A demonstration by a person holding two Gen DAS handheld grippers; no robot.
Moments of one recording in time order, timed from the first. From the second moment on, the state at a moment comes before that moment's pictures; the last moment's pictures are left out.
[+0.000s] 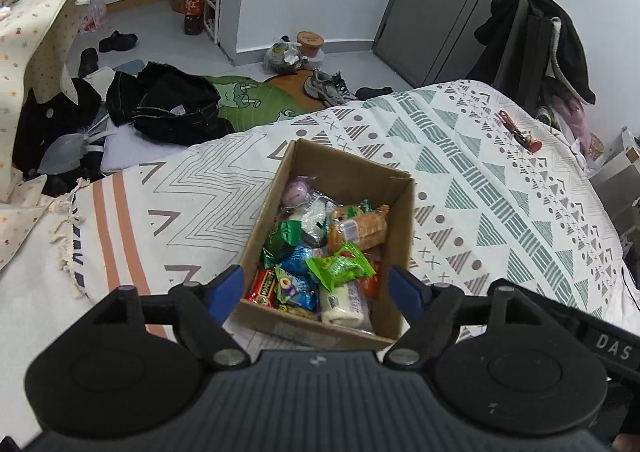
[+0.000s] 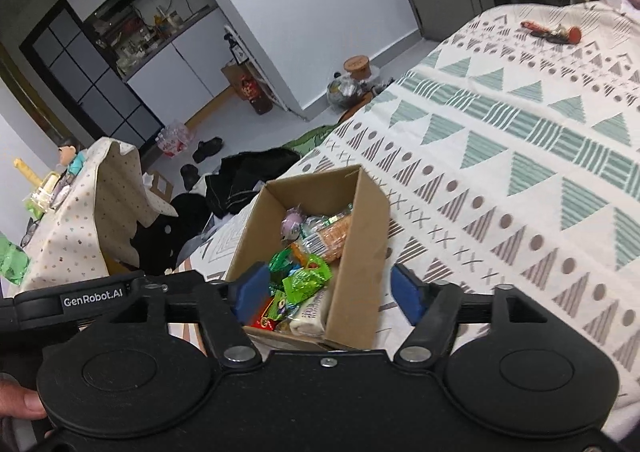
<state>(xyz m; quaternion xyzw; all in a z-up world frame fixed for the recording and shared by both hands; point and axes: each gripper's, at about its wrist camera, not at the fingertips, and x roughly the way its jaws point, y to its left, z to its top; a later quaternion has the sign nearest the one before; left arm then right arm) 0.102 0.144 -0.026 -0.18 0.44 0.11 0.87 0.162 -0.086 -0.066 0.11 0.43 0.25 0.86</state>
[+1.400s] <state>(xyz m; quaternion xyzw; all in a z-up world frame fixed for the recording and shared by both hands) -0.003 0.065 0.036 -0.12 0.35 0.11 0.92 0.061 -0.190 -0.016 0.06 0.34 0.20 0.92</state>
